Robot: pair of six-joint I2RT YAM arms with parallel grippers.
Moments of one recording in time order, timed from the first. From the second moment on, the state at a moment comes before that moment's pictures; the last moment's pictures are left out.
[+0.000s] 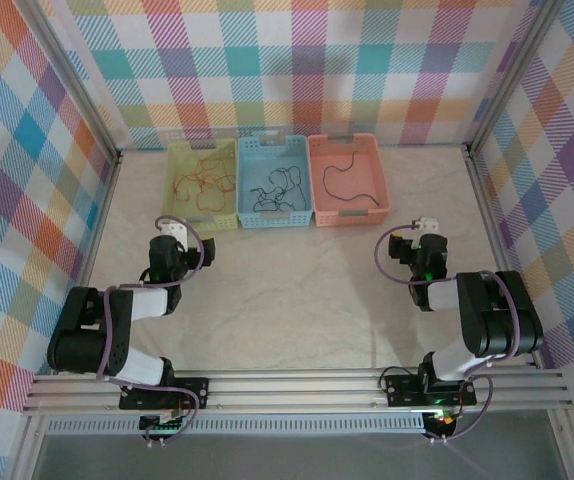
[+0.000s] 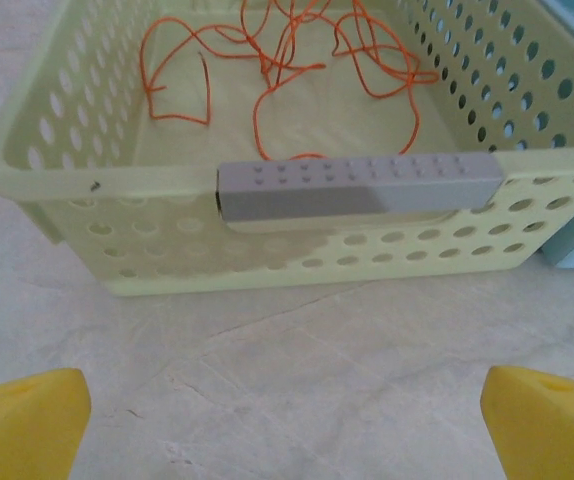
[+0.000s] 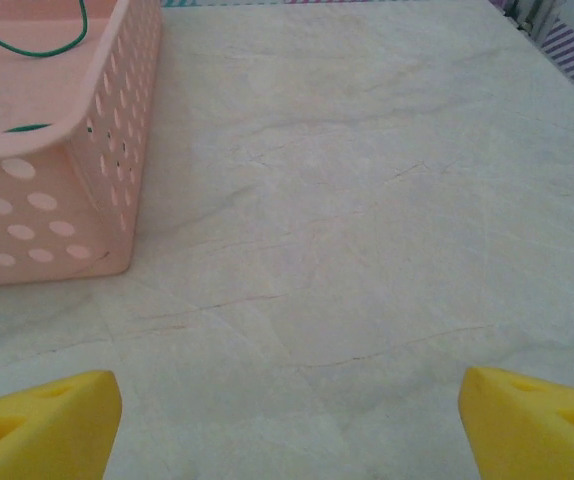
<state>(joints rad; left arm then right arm) -0.06 1.48 0.38 0.65 -0.04 -0.06 0.05 1.54 0.36 0.76 0.11 0.03</state>
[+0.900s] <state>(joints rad) -0.06 1.57 0.40 0.68 -0.02 -0.08 0.02 1.54 0.39 0.74 -0.01 0.05</state>
